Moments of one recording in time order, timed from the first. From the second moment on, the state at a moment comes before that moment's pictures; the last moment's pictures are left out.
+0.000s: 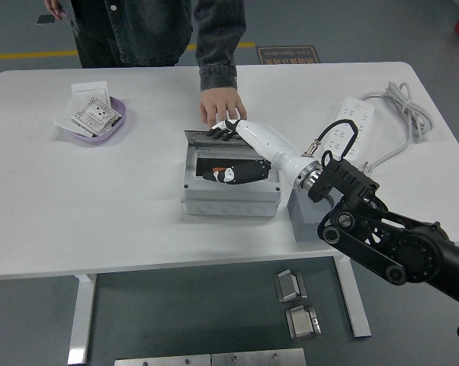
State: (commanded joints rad) left arm 0.11 0.04 -1.73 -0.18 1.48 0.00 0.32; right arm 0.62 -0.31 0.62 1.33 -1.65 -0.21 -0.01
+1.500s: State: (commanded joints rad) left arm 0.12 0.04 -1.75 -0.18 1.51 0.01 0.32; right arm 0.46 -0.37 0.75 1.45 -1.64 -0.21 -0.01
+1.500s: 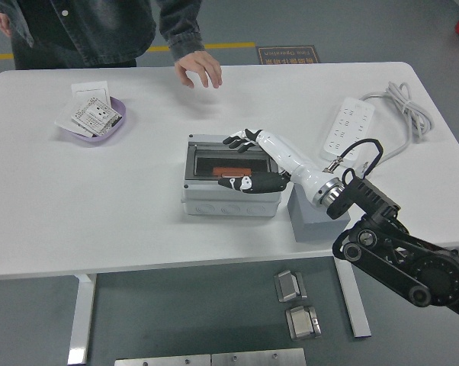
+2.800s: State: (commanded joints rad) left arm 0.13 0.03 -1.76 -0.18 1.51 0.00 0.32; right arm 0.05 -0.20 1.36 1.42 -1.04 0.03 0.23
